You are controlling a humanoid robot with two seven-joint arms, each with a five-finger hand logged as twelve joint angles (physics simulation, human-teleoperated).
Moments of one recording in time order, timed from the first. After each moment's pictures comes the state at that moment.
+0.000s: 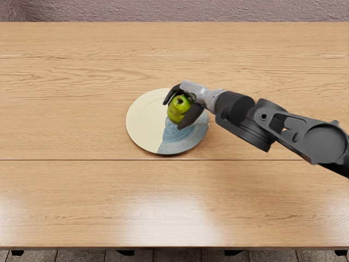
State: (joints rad) left arm 0.00 0.00 0.34 -0.13 0.34 0.14 0.33; right arm 1.00 -0.29 0.45 1.42 -1.02 -0.07 -0.61
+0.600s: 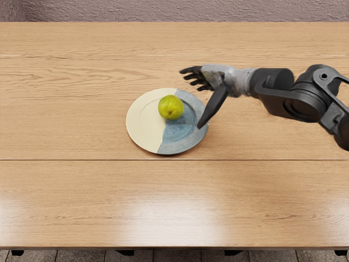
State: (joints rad) left arm 0.00 0.00 0.34 -0.13 0.34 0.14 0.33; right arm 0.95 -0.46 0.72 1.41 -0.70 0.23 -0.61
